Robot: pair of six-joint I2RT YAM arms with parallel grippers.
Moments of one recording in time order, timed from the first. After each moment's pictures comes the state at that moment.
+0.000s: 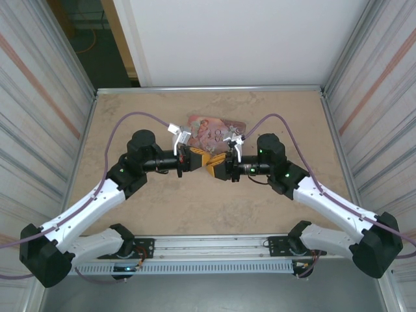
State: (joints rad) left arm -0.66 1.04 0.84 0.02 0.73 -0.43; right arm 0.72 1.07 0.78 0.07 -0.71 0.37
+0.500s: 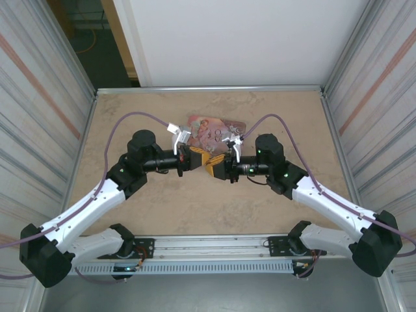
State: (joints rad) left arm -0.66 1.04 0.84 0.02 0.69 -0.43; right arm 0.73 1.07 0.78 0.07 -0.70 0.38
